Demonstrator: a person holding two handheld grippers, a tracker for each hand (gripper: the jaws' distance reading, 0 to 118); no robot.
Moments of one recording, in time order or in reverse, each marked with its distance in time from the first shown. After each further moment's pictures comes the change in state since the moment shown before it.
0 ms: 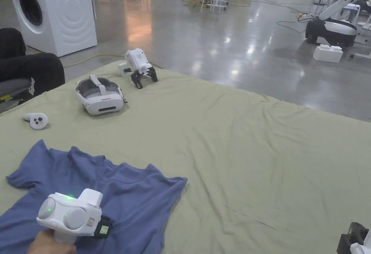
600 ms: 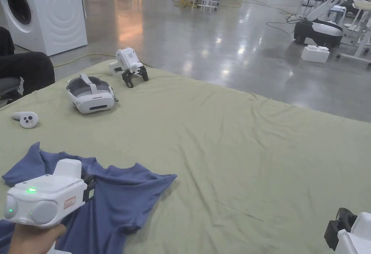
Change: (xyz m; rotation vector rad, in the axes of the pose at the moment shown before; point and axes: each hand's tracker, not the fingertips) left arm -0.013 0.016 0.079 0.488 -0.033 0.149; right arm 0.006 0.008 0.026 0.079 0.002 -0.031
